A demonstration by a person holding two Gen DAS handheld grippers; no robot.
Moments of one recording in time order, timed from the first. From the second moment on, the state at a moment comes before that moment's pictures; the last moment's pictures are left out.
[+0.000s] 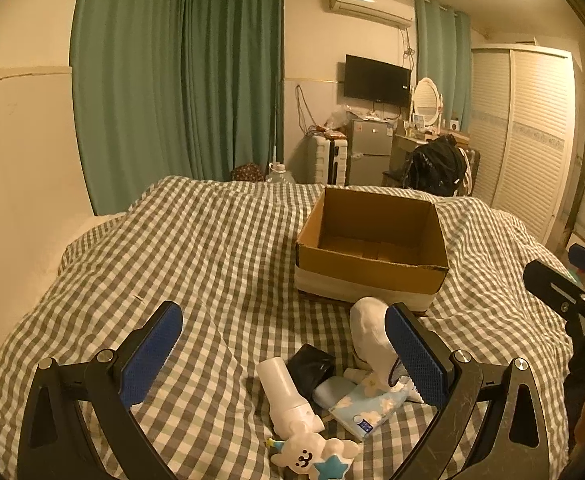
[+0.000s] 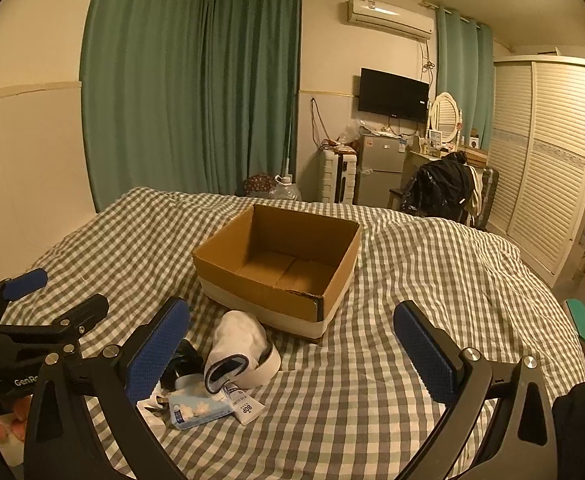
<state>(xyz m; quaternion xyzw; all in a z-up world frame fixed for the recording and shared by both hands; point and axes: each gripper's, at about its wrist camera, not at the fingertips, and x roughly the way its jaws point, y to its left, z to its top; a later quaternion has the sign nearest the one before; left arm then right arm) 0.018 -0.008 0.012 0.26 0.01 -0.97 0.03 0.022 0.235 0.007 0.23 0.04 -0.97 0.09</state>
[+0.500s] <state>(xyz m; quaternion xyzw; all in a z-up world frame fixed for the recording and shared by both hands) 0.033 -0.003 0.009 0.28 -0.01 -0.96 0.03 0.041 0.237 0.004 0.24 0.06 -0.96 0.11</state>
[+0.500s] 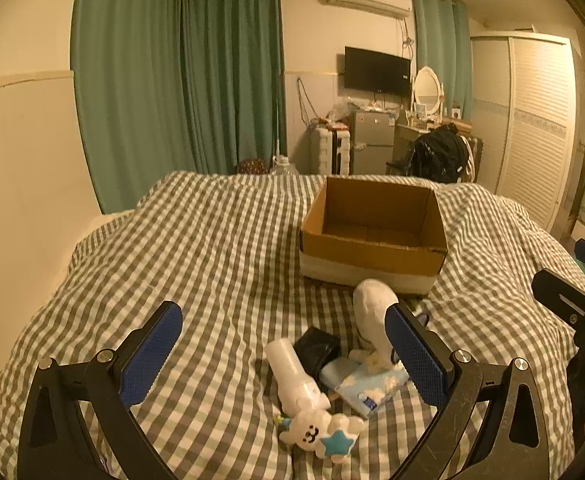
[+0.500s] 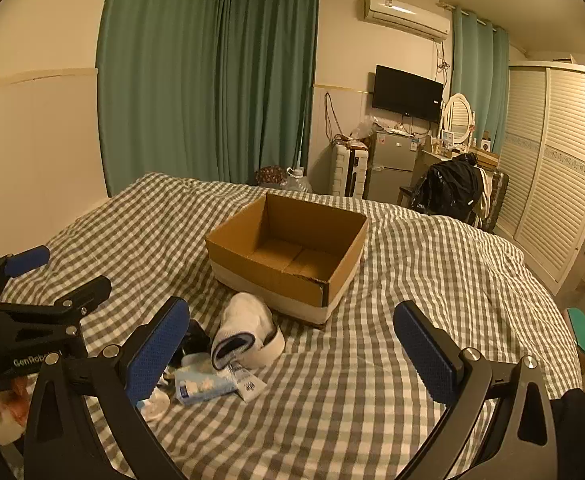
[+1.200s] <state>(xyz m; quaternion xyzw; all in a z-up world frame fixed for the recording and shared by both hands) 0.016 0.018 -0.106 0.45 -0.06 -0.89 -0.03 0.020 0.239 -0.076 0.35 0.06 -0.93 0.12</state>
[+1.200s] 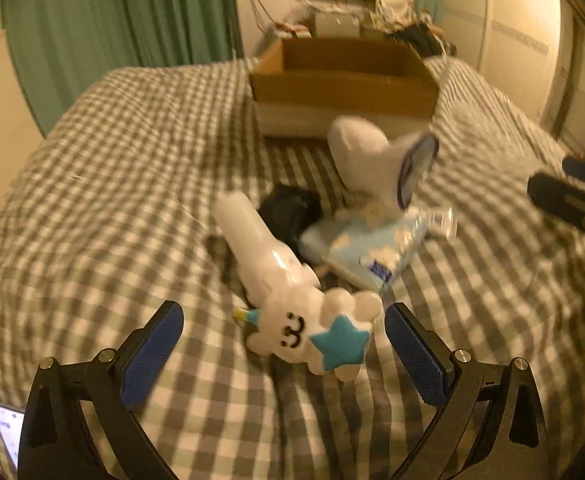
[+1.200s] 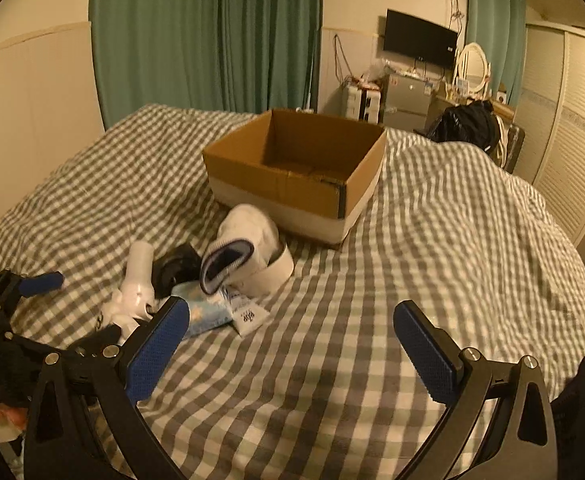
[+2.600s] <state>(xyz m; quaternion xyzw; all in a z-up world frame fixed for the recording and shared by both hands) 0.025 -0.022 -0.073 0.40 -0.07 -0.91 -0.02 -0.012 0.138 -0.143 0.44 0.17 -0.86 0.20</state>
